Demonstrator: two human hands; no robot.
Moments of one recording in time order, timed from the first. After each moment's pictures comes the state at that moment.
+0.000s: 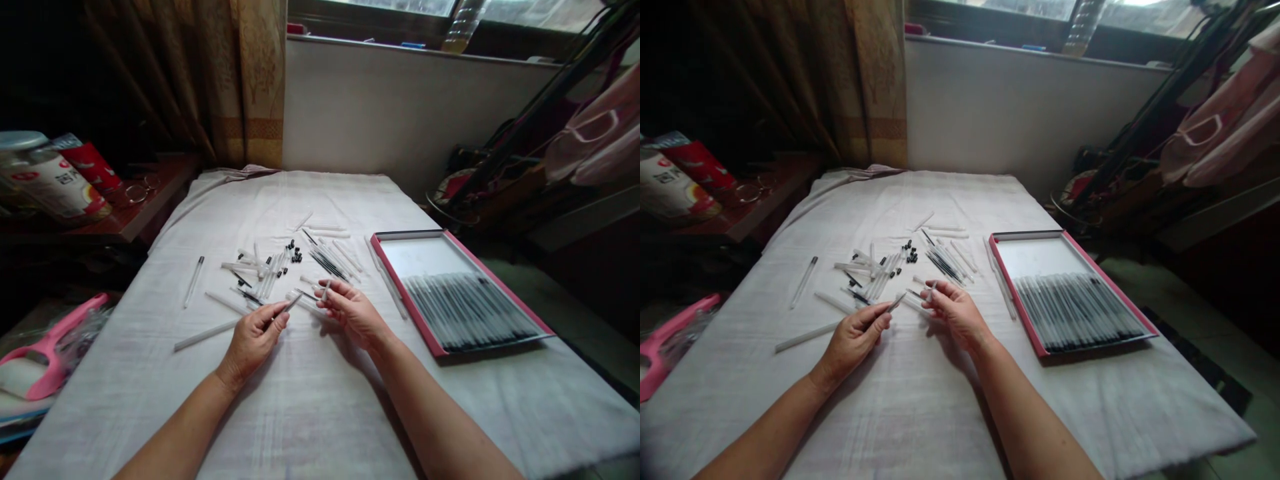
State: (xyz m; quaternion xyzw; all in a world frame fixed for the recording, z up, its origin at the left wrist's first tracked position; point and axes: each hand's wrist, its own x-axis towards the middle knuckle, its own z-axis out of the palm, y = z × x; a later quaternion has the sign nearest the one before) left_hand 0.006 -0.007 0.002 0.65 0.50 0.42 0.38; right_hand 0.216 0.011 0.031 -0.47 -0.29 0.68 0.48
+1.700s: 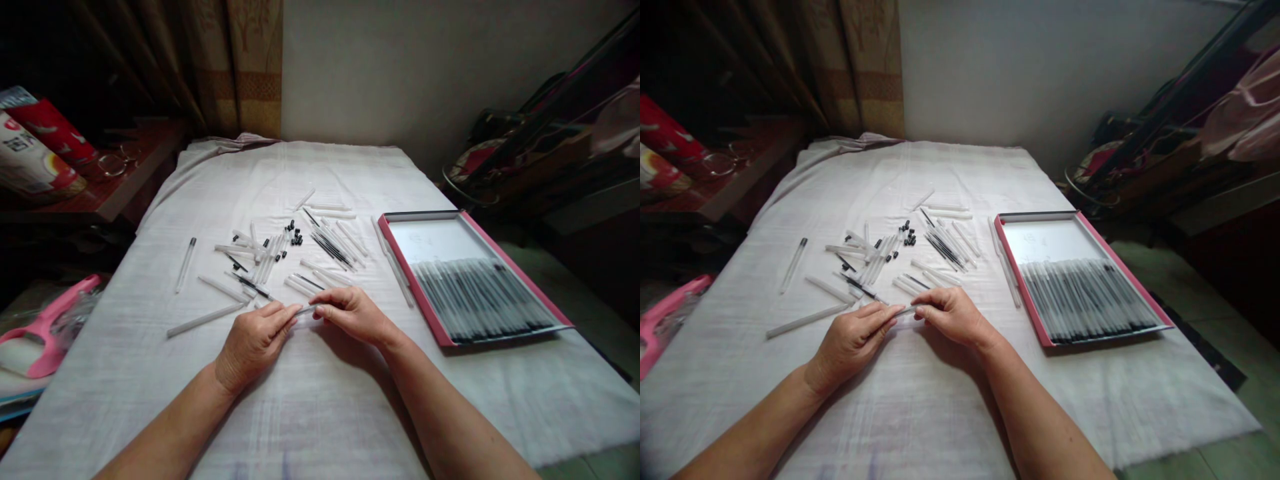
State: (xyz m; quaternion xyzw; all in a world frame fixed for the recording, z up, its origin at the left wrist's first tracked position) left_hand 0.005 -0.018 0.010 0.86 0.38 0.29 0.17; right_hand 0.226 0.000 0.021 -0.45 -0.57 0.59 0.34
